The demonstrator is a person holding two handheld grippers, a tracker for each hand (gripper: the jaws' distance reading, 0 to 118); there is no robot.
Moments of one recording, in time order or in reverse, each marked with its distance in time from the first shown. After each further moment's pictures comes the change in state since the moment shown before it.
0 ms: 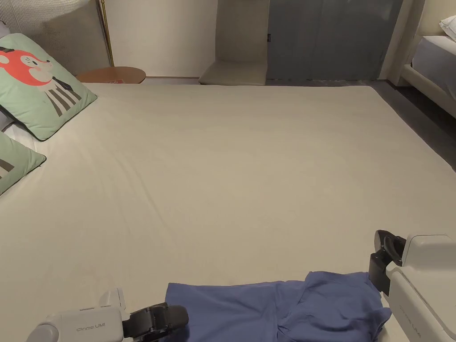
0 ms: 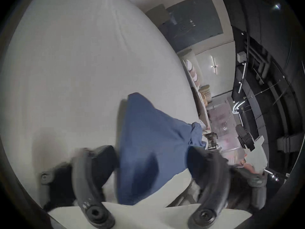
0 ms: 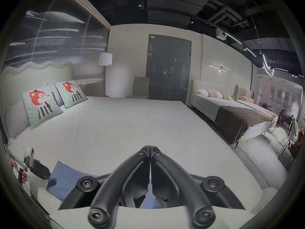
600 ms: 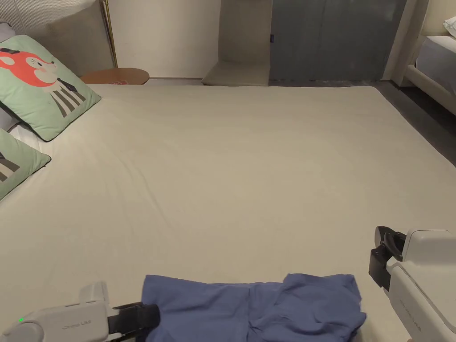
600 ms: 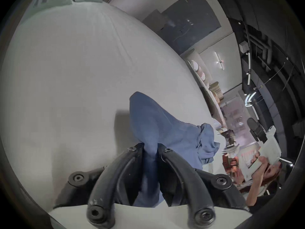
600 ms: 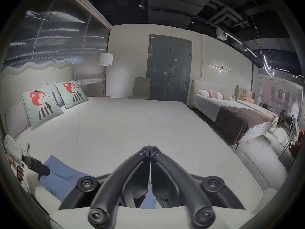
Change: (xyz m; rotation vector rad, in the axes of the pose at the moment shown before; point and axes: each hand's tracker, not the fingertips) left arm 0.043 -0.007 0.050 0.111 0.188 -0.138; right arm -0.002 0.005 -0.004 0.009 0.014 -0.001
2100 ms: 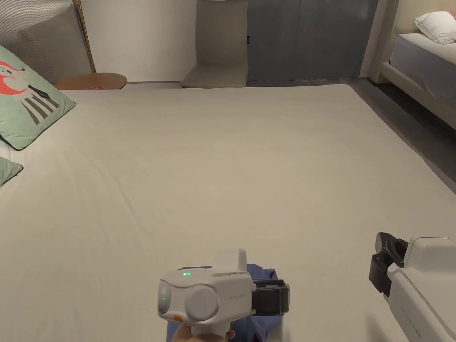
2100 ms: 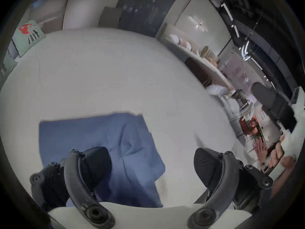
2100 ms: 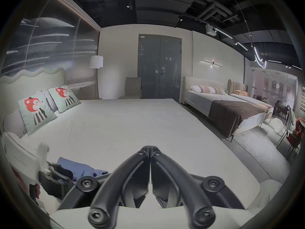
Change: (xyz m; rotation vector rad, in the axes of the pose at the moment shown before) left arm 0.243 -0.048 -0.115 -0.024 0.000 -0.418; right arm 0.050 -0.018 0.019 -0.008 -0.060 -0.069
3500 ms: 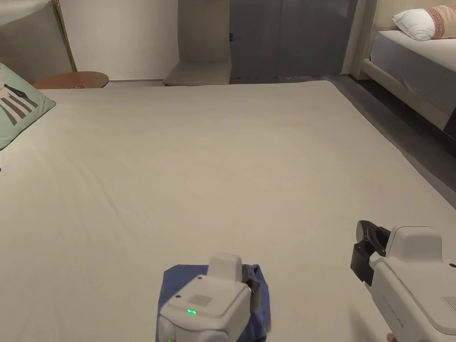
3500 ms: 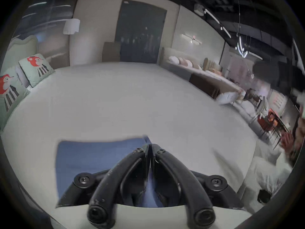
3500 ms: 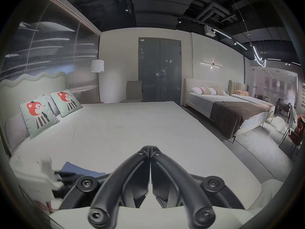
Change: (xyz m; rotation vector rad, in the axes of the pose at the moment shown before) left arm 0.021 -0.035 -0.010 0.263 0.147 -0.157; right arm -0.002 0.003 0.016 0.048 0.032 -0.016
